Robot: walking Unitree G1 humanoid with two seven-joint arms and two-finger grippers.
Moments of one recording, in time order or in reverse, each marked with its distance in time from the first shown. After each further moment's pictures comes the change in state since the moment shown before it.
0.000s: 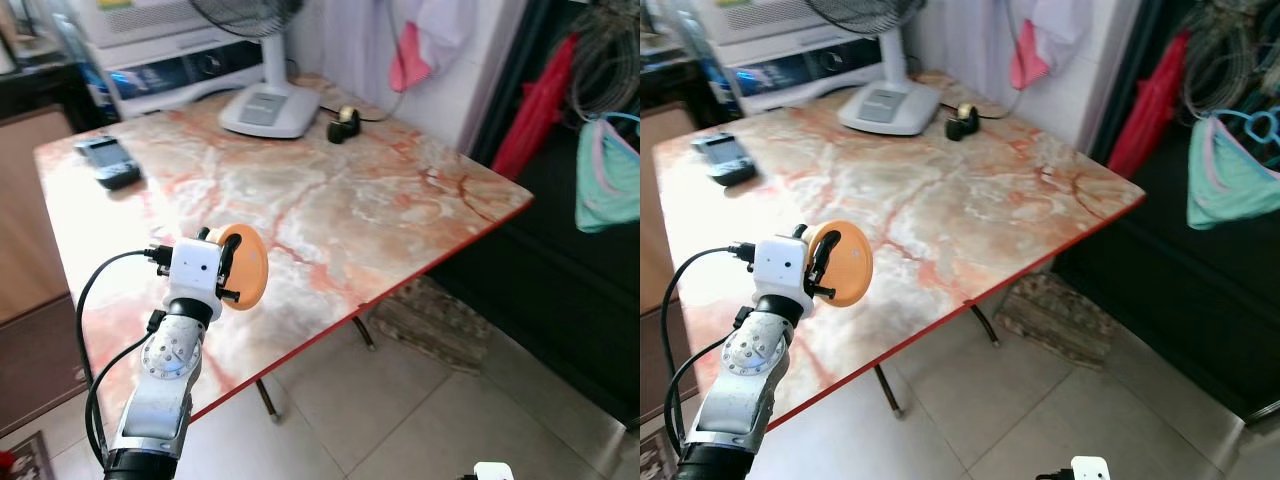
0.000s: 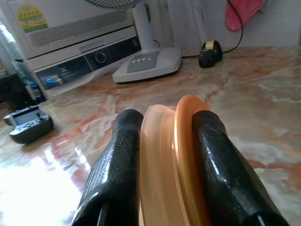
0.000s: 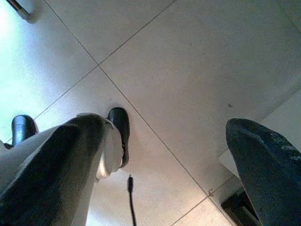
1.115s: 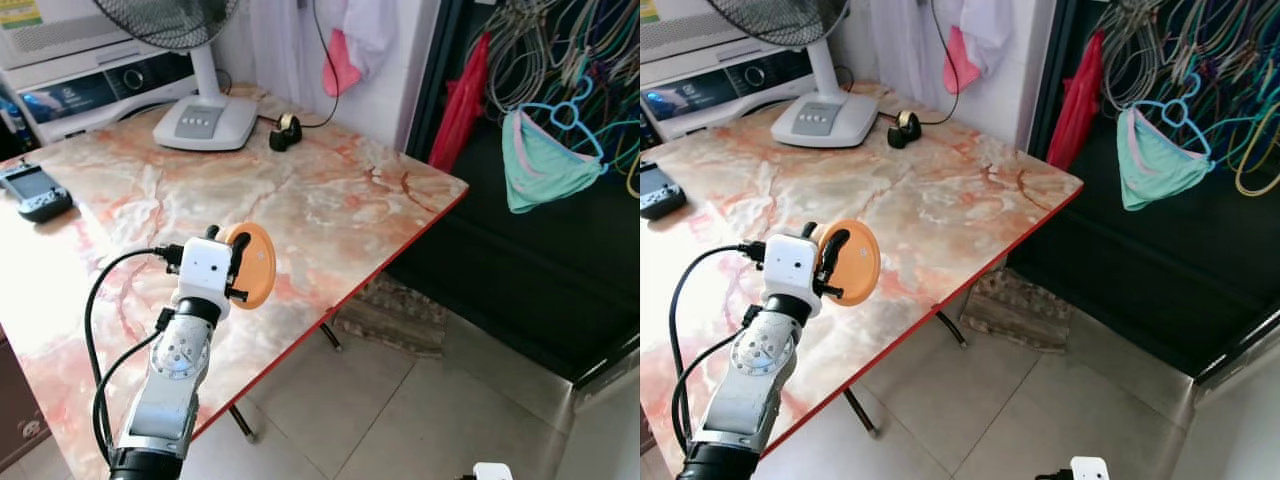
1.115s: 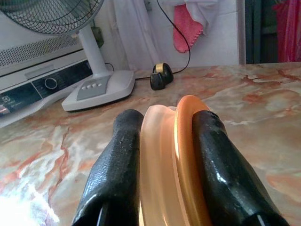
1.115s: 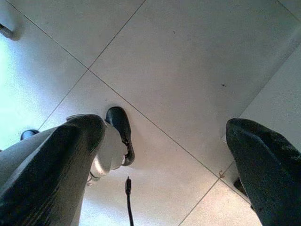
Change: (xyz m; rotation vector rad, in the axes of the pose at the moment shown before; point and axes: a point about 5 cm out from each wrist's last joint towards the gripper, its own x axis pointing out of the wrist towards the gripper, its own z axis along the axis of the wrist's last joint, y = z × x) left arm 0.001 -0.008 0.003 0.013 -0.019 -0.023; right arm 0.000 0.001 0.001 0.001 0.004 0.003
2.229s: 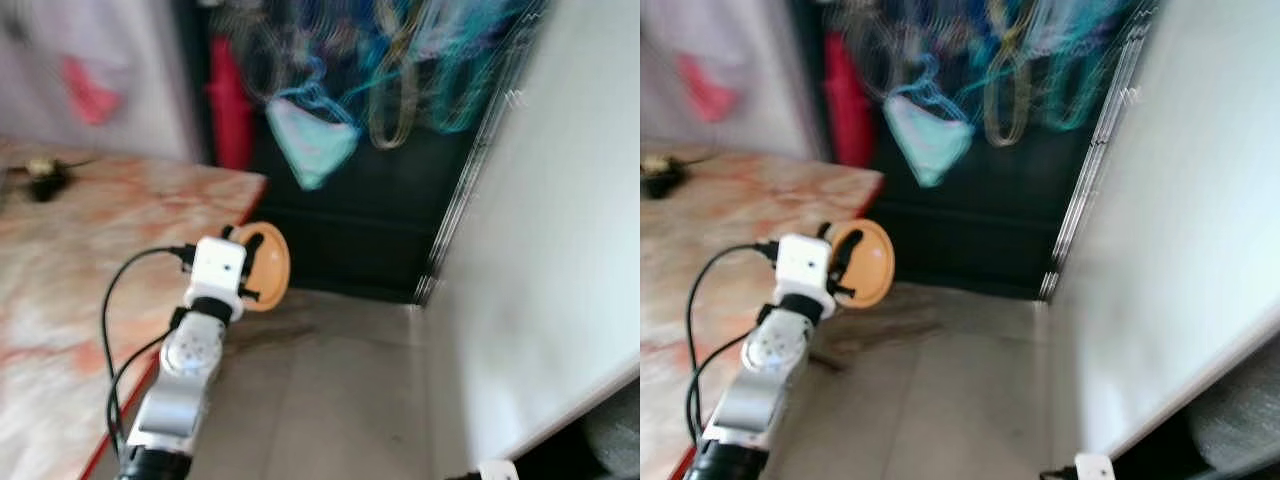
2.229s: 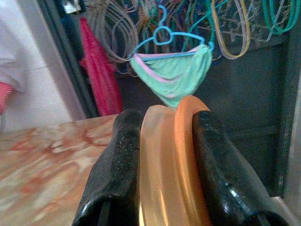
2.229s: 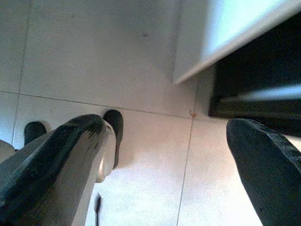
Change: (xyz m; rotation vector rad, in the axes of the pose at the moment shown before) left arm 0.003 -0.009 -0.001 -0.033 0.002 -0.022; right arm 0.000 -0.003 0.004 -0.003 -0.006 -0.007
